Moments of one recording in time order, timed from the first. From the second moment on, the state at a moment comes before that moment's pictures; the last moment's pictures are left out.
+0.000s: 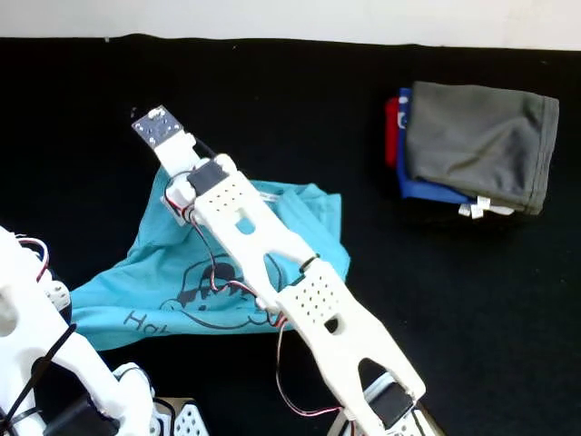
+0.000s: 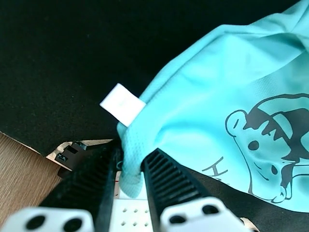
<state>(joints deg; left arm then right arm) -48.4 -29.0 28.6 96.0 -29.9 -45.8 65.2 -67.2 70.1 2.2</state>
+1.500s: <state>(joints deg) -48.4 -29.0 28.6 96.0 -29.9 -41.0 74.6 -81.4 71.4 8.3</state>
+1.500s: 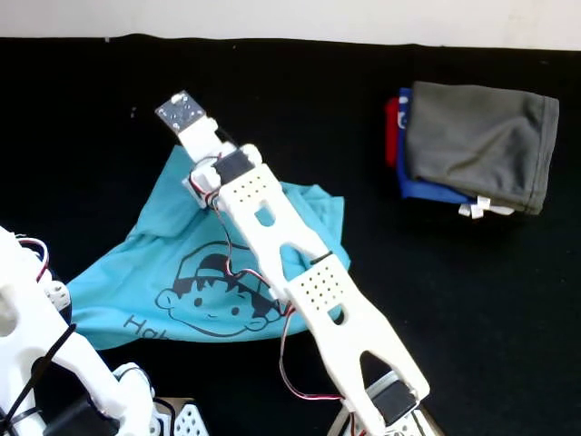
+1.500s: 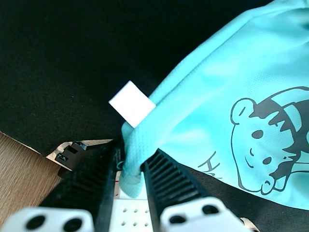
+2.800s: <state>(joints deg) -30.5 -29.0 -23.0 98.8 -23.3 -23.0 31.6 -94.3 96.8 14.1</state>
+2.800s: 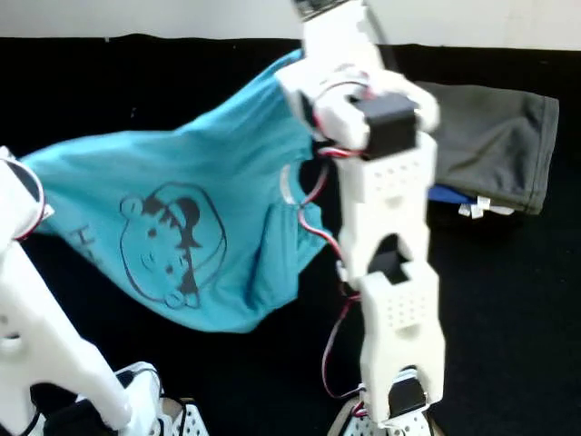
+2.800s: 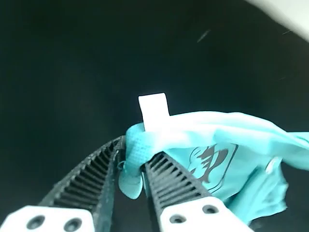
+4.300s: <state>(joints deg) -25.6 -53.8 -22.2 95.6 -23.0 -17.7 -7.2 -95.5 88.3 17.8</state>
